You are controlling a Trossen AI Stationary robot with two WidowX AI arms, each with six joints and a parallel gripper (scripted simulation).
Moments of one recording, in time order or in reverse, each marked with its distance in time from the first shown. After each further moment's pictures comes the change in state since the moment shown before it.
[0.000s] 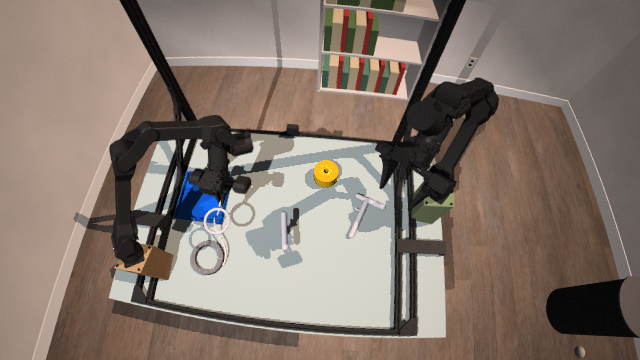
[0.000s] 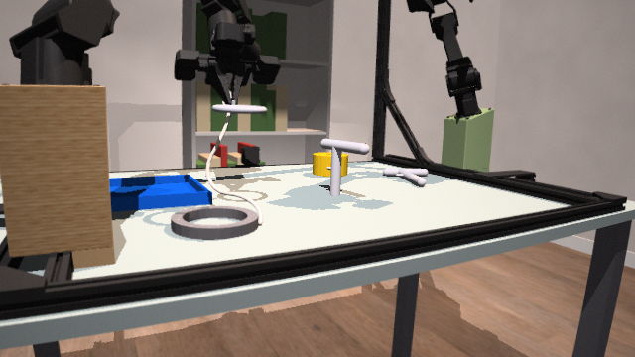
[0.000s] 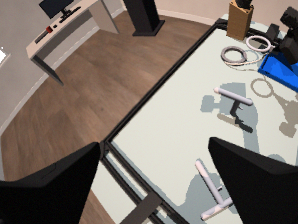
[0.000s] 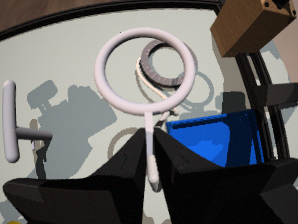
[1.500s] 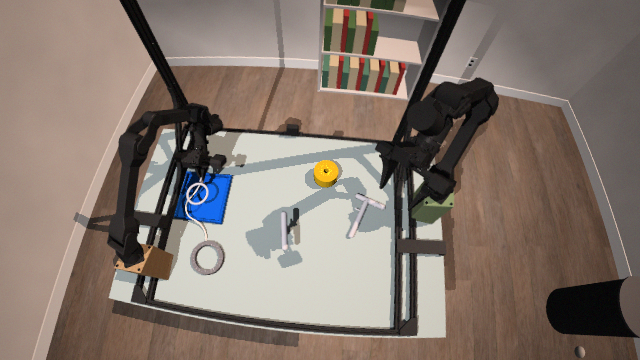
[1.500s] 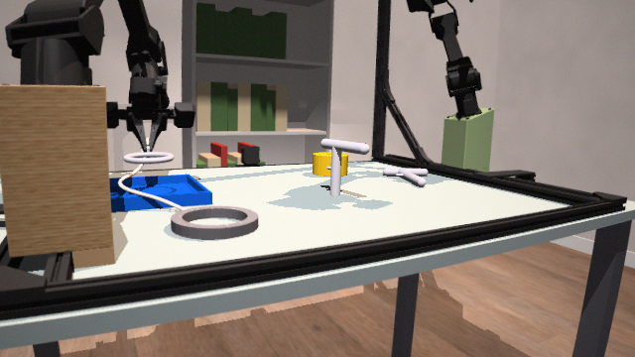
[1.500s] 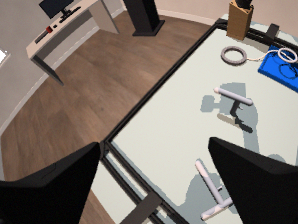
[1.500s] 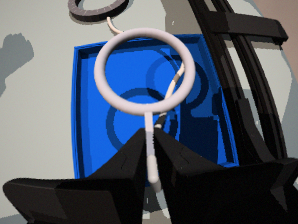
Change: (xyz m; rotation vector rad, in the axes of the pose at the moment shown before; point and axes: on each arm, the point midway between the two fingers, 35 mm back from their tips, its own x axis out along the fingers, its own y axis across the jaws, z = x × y) left arm 0.000 0.000 0.000 0.000 0.000 0.000; right arm 0.016 -0.139 -0.139 0.010 -0.023 0.009
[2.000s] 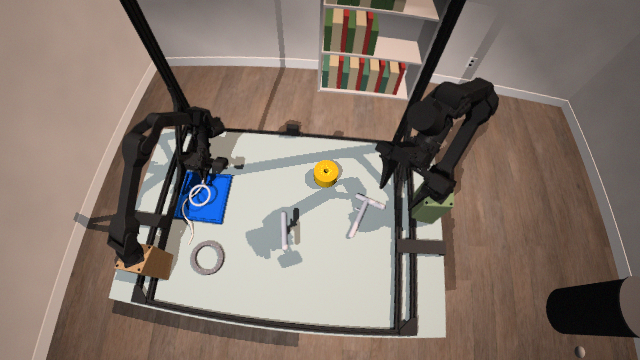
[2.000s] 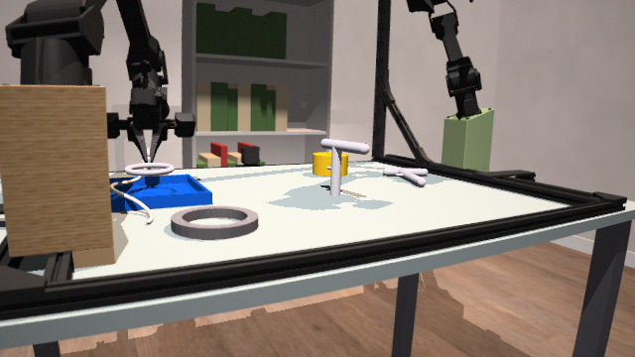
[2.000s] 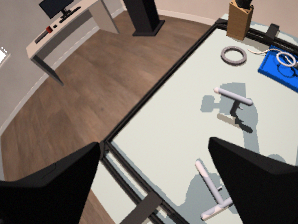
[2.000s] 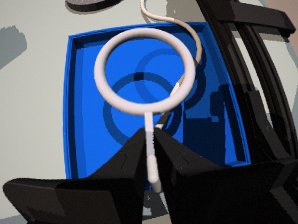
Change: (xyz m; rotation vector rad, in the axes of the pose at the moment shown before) left arm 0.000 0.000 0.000 0.000 0.000 0.000; right arm 0.015 0.001 -0.014 0.004 0.004 0.001
